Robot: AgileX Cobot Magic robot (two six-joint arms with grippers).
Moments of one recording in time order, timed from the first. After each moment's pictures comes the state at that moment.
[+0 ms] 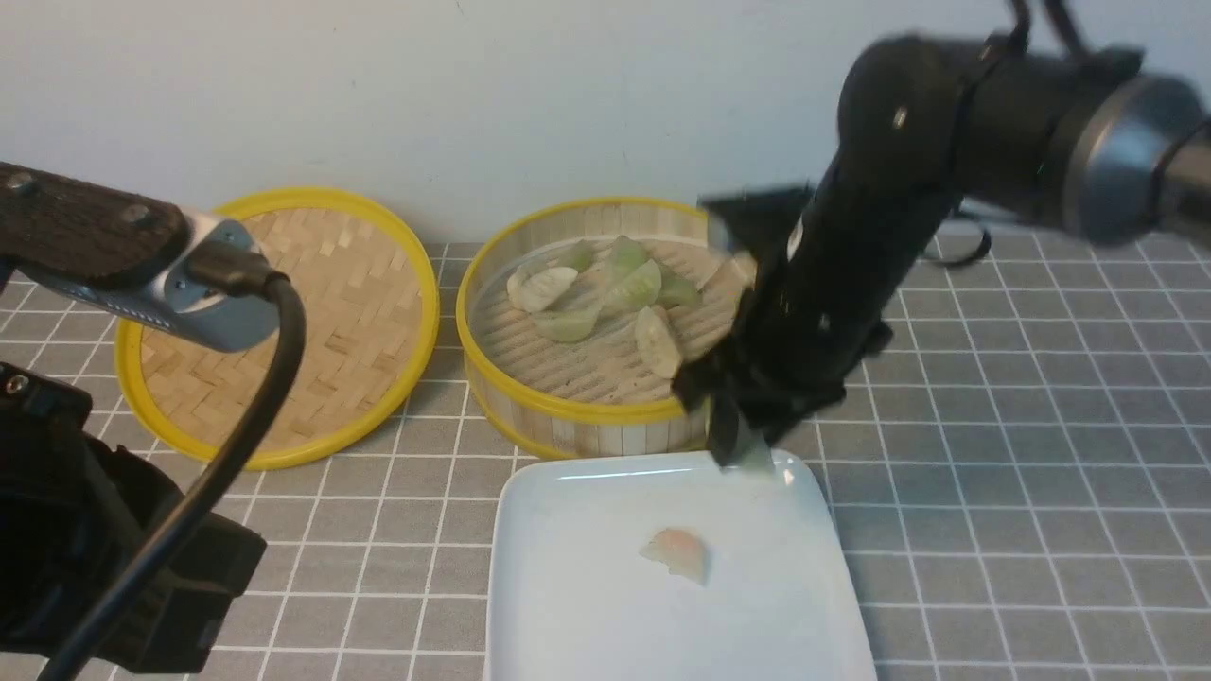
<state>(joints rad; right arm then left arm) 0.50 1.94 -1.53 0.28 1.23 -0.05 -0.54 0.92 -1.10 -0.15 1.25 -0.10</state>
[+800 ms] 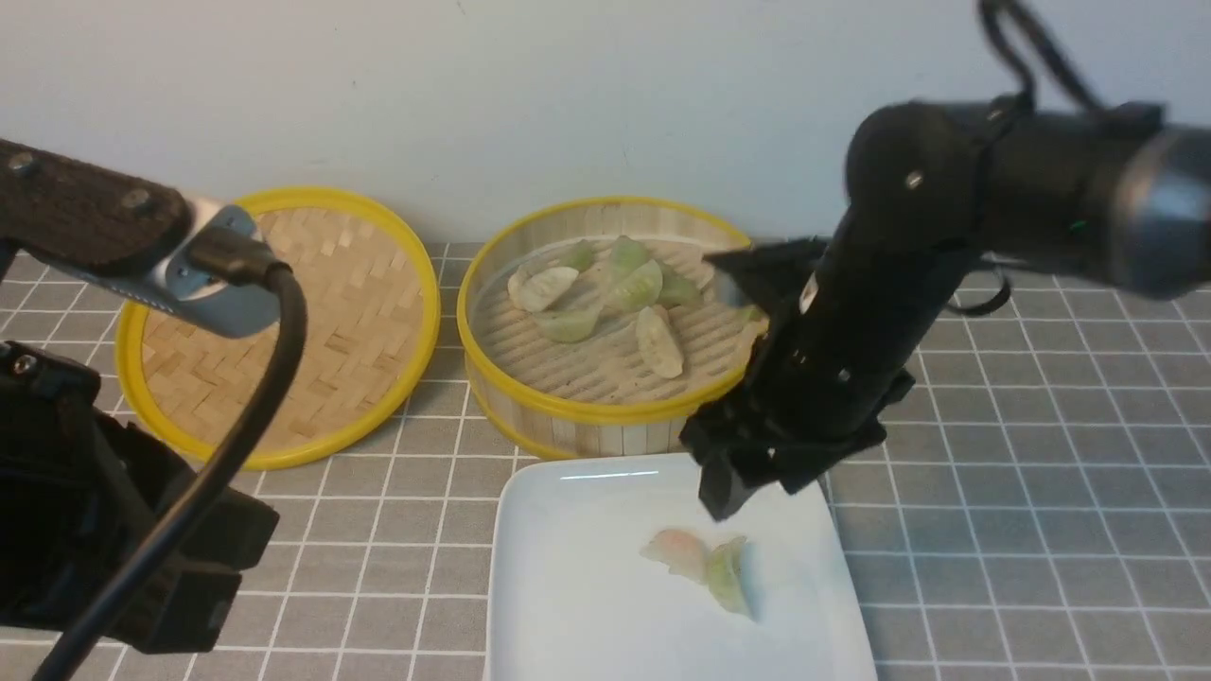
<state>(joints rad) 0.52 1.74 -1.45 0.29 1.22 -0.01 -0.54 0.92 -1.10 -0.15 1.18 -0.06</state>
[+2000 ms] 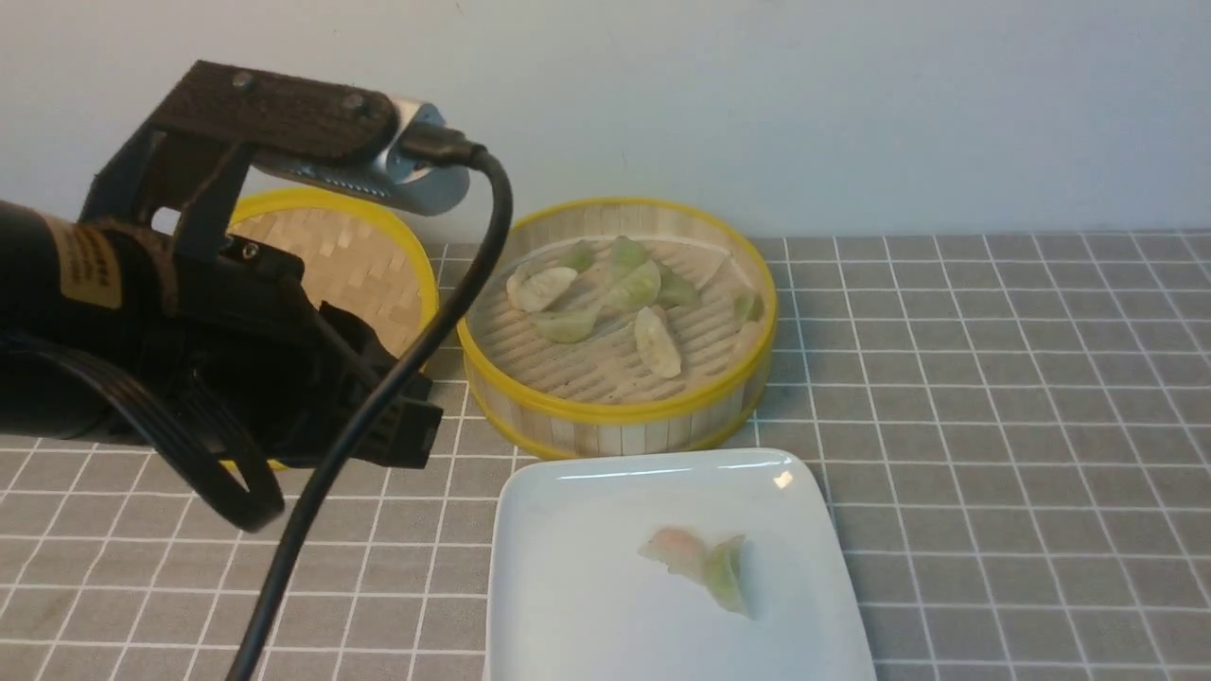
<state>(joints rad) 0.53 -0.01 -0.32 0.08 0.17 0.05 -0.54 1.09 -1.09 -0.17 0.89 0.00</state>
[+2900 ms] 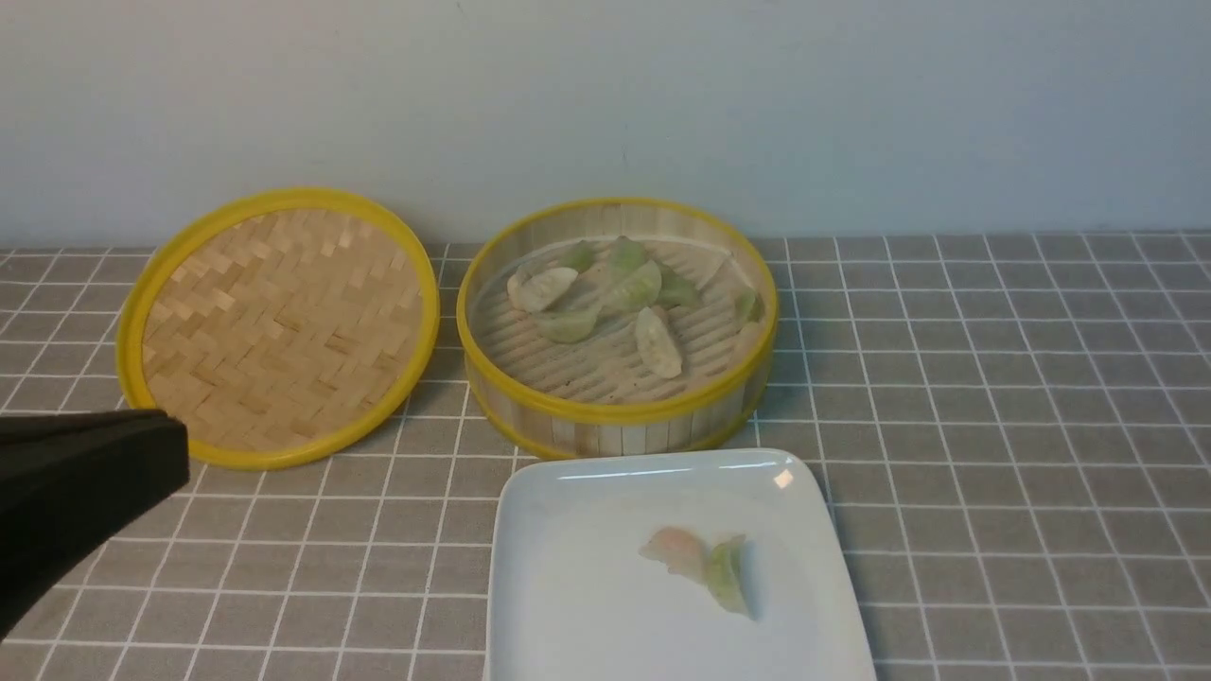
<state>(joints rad) 0.53 -0.01 -0.32 0.08 0.17 0.07 -0.54 0.53 -0.82 -0.22 0.73 0.06</state>
